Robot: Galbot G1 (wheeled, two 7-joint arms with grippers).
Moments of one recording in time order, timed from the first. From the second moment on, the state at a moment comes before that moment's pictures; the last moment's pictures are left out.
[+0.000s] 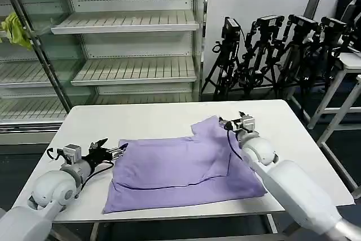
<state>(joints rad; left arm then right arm) 1.03 -0.75 -0.31 -1.85 -0.84 0.52 -0.09 -0.44 1.03 -0.21 1.42 0.77 -0.42 0.37</state>
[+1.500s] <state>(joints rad) 0.83 -0.79 -0.11 -1.62 -0.78 0.48 -0.04 -0.42 1.16 -0.19 1.28 0.74 -0.45 0.33</state>
